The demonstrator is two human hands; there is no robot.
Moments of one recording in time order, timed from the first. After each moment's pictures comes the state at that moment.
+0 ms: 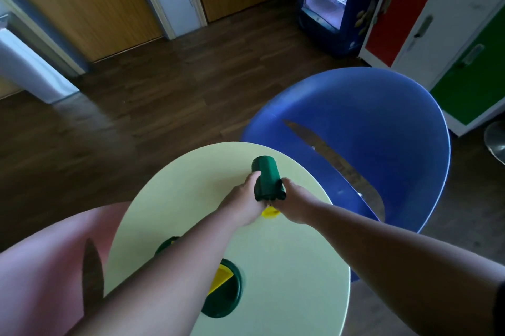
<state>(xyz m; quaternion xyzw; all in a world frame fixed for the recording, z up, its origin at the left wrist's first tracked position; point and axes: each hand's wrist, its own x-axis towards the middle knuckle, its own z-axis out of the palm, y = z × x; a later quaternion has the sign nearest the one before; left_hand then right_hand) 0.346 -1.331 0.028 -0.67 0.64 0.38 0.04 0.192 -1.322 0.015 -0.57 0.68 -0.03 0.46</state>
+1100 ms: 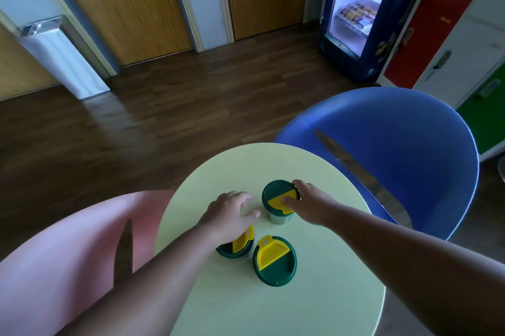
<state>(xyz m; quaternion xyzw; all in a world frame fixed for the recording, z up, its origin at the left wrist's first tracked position) 0.497 -1.263 0.068 -0.65 0.68 0.34 -0.02 0.271 -1.294 0.053 -0.64 0.66 -0.02 0.39</state>
